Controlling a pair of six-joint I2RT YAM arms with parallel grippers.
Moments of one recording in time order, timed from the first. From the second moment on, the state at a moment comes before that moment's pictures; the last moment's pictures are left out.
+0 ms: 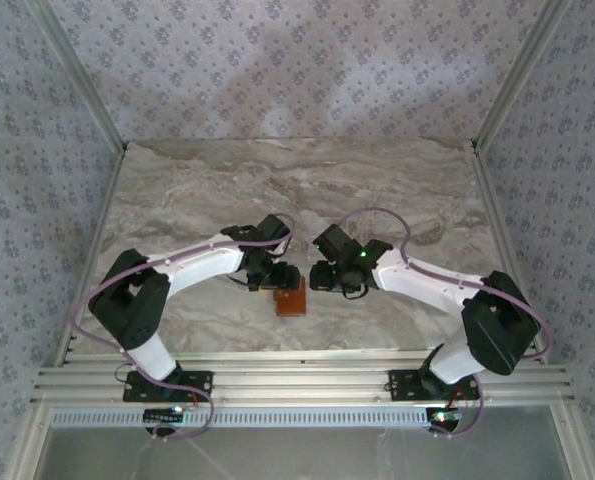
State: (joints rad) left arm -0.76 1.67 1.07 -0.70 0.22 -0.65; right arm 0.81 1.47 0.96 -0.63 -0.01 0.78
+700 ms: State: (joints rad) left arm -0.75 1.61 0.97 -0.70 0.17 -0.65; right arm 0.81 1.45 0.96 -0.69 0.03 0.77
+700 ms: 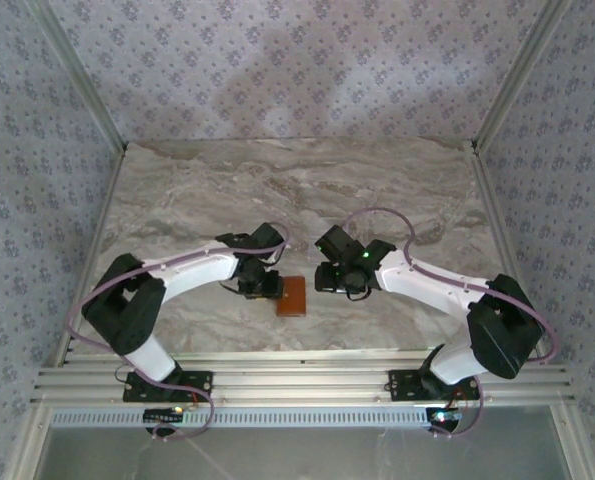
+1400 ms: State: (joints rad) left arm -0.63 1.50 0.74 -0.44 0.32 -0.69; right arm 0.91 1.64 1.14 -0.72 0.04 0.78
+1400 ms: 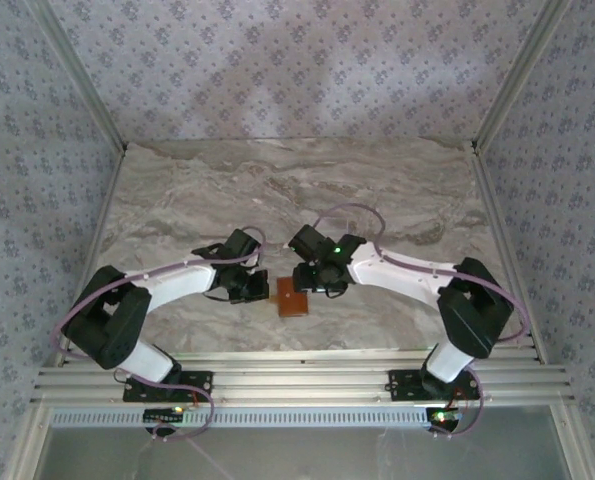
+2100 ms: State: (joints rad) left arm -0.57 1.48 0.63 -0.34 0.42 -0.67; right arm 0.98 1.94 1.37 -0.79 0.06 0.80
